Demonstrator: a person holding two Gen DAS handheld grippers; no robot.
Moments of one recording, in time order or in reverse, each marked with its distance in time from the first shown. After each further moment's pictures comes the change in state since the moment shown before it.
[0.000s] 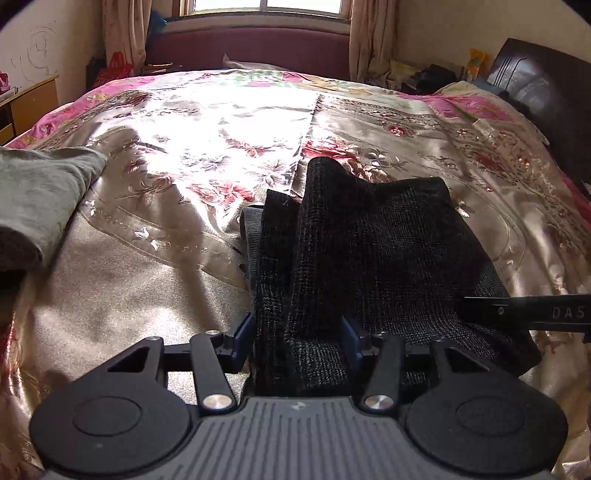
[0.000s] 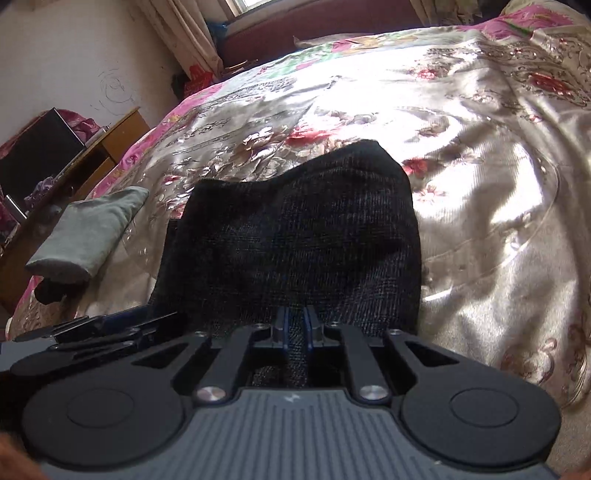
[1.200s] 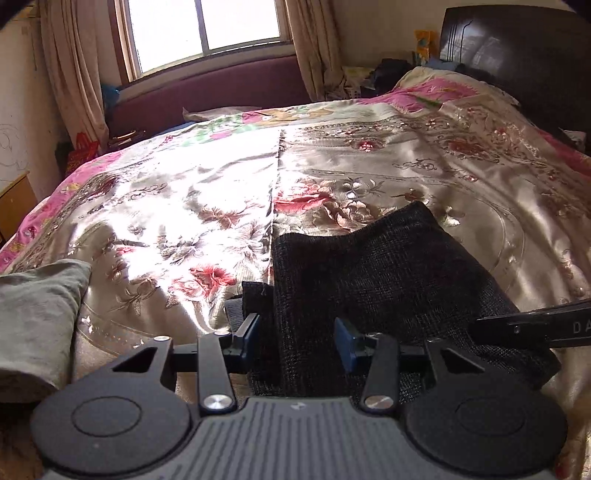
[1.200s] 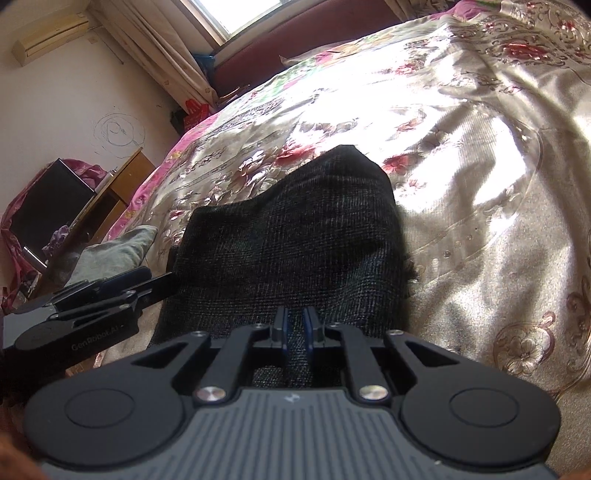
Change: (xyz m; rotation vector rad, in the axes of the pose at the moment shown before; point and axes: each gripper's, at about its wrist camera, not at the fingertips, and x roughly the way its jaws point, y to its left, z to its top) left arm 0.014 -0.031 0.042 0.283 -0.064 0.046; right arm -0.010 -0.021 -0.006 0.119 -0.077 0.079
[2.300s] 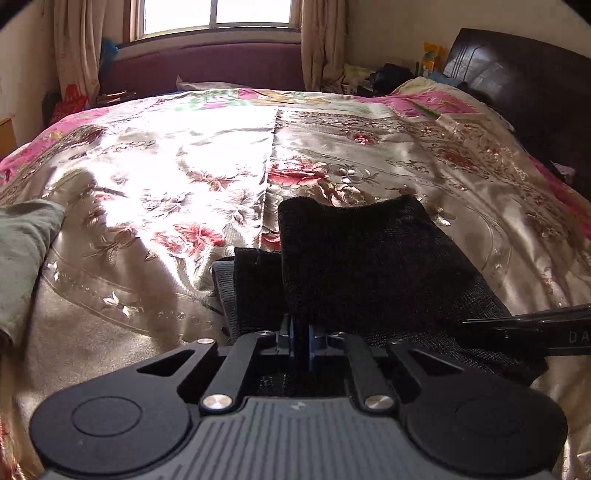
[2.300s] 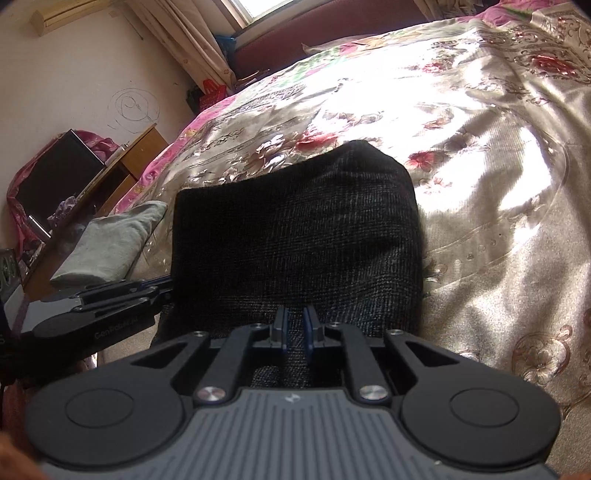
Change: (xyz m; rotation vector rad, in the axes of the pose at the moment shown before) left arm 0.008 0.034 -0.022 -0.169 0.006 -0.139; right arm 0.012 0.013 -0.002 -0.087 0.047 0.012
